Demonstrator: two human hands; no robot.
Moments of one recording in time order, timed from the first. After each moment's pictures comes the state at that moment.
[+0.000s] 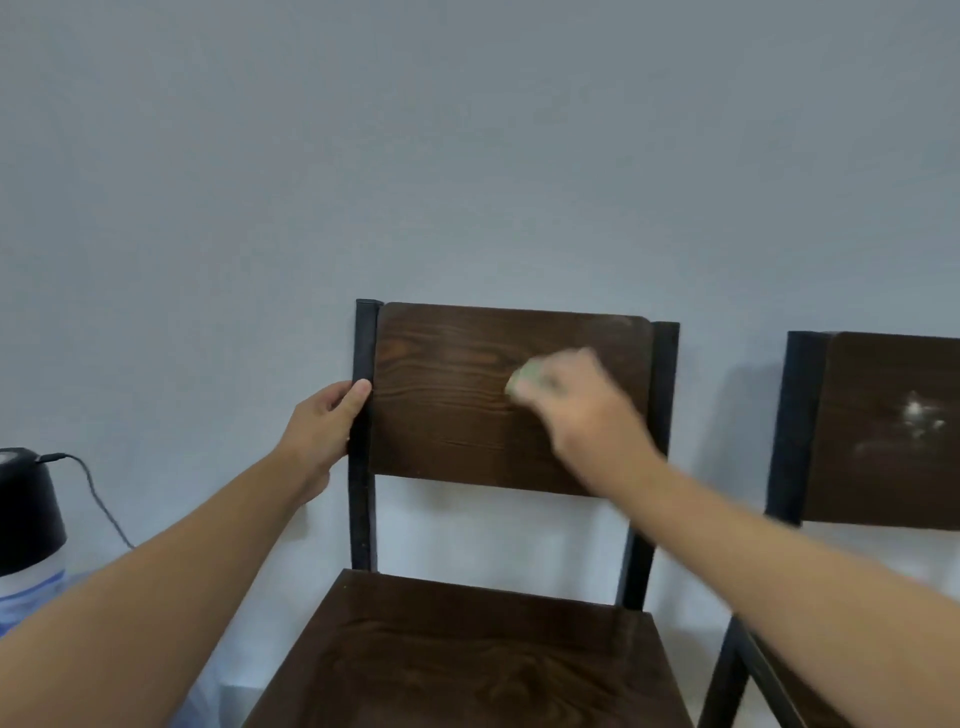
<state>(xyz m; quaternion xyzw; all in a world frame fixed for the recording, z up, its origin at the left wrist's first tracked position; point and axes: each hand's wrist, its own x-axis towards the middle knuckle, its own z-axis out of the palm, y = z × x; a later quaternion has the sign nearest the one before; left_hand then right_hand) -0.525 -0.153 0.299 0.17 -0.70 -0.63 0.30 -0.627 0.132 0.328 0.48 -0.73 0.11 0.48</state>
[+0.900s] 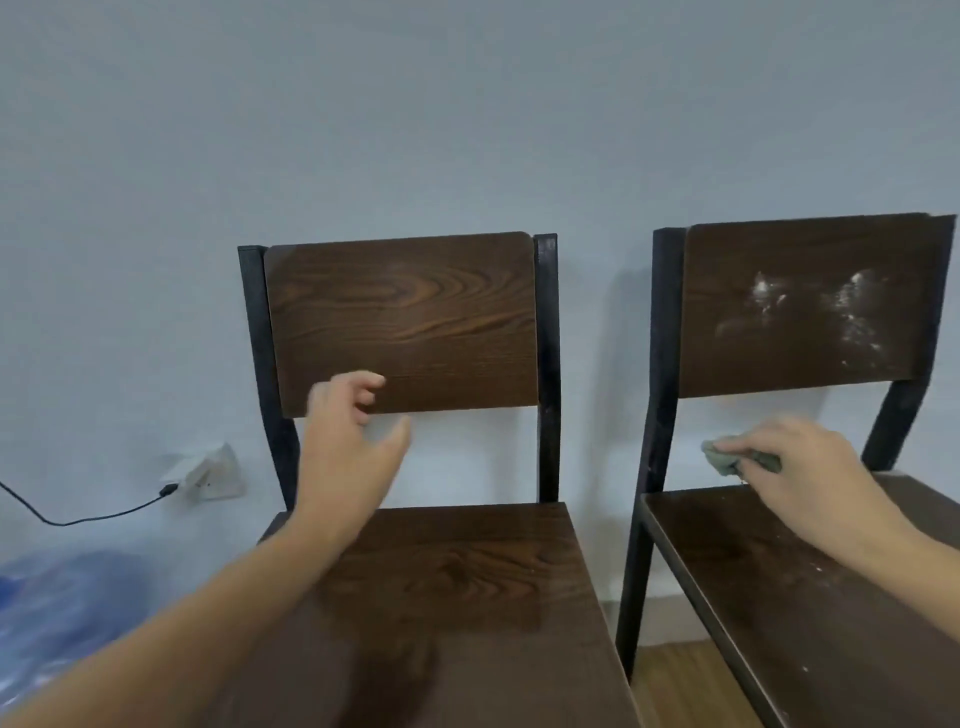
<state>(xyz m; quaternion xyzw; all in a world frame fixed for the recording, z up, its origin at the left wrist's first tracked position) -0.476 0.016 0.264 0.10 -0.83 -0.38 0.40 -0.586 0.415 0.249 0.19 -0.94 0.20 0.23</state>
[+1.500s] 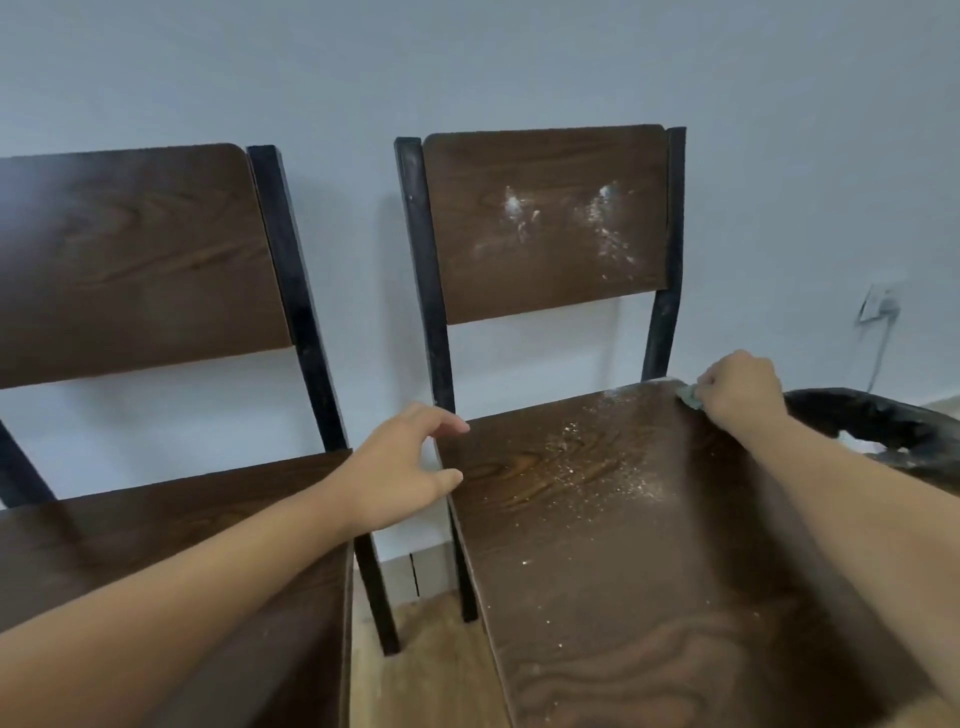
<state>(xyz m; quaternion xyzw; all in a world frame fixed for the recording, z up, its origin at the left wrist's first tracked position) -0.543 0.251 0.195 -0.12 -0.95 -0.29 0.04 -0.668 0.622 0.197 -0.16 -0.93 0.27 0.18</state>
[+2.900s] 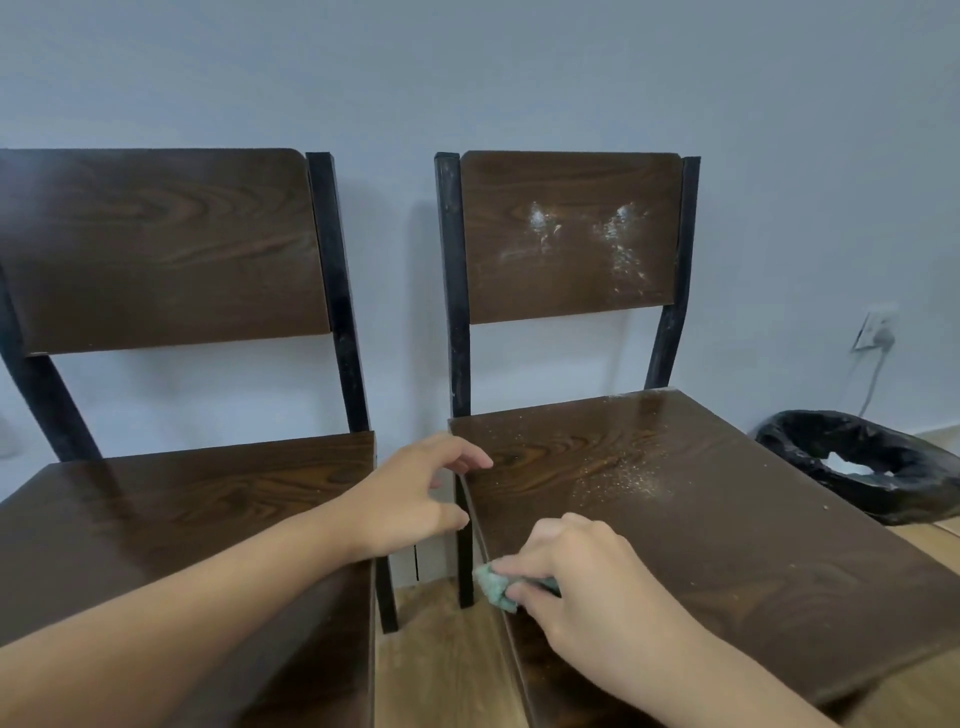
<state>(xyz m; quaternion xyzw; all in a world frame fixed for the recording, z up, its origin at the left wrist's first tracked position) -0.492 0.252 0.197 -0.15 -0.93 -0.34 -0.04 -0.425 0.467 0.205 0.28 -0.94 0.17 0.00</state>
